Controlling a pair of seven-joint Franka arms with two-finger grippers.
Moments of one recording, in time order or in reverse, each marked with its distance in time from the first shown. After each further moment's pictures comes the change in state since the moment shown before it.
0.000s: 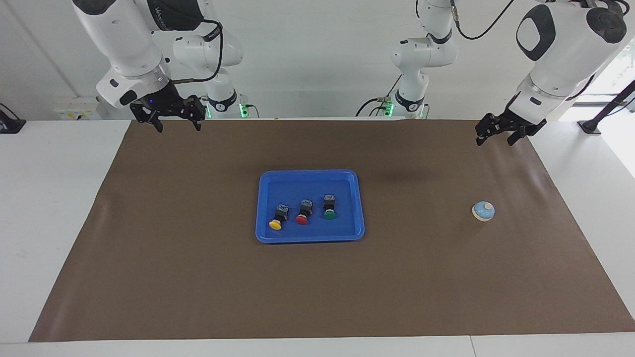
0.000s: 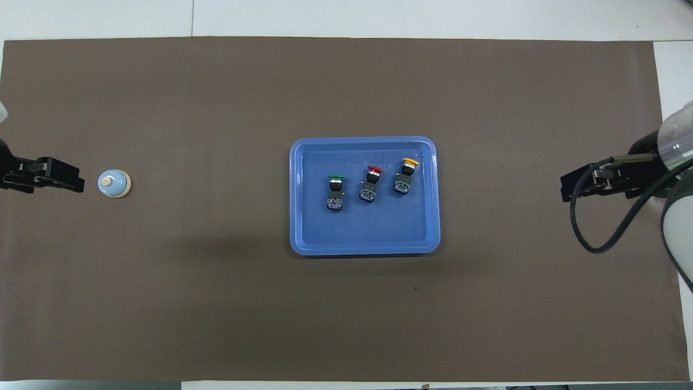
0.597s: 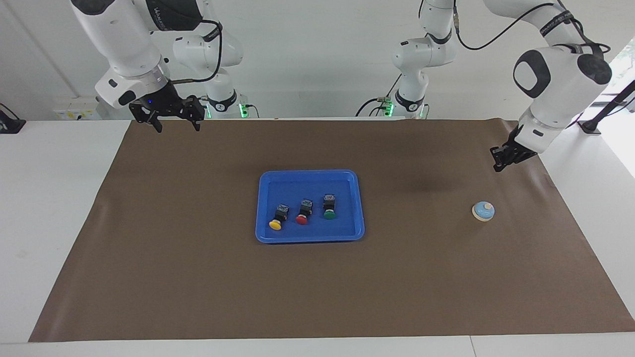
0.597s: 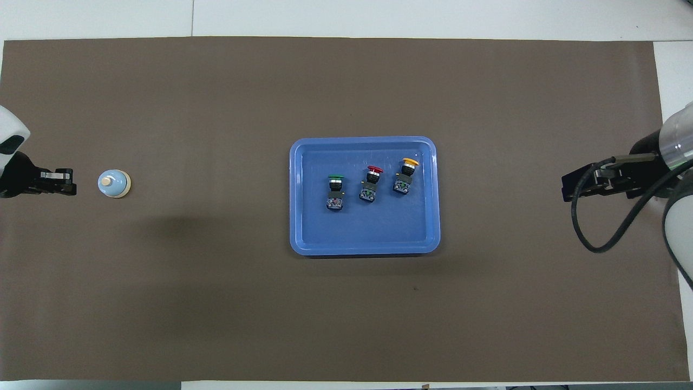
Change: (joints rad) left arm 0.085 0.054 0.019 -0.243 0.000 0.334 0.040; right arm -0.001 0.000 -0.001 0.000 0.000 0.000 0.000
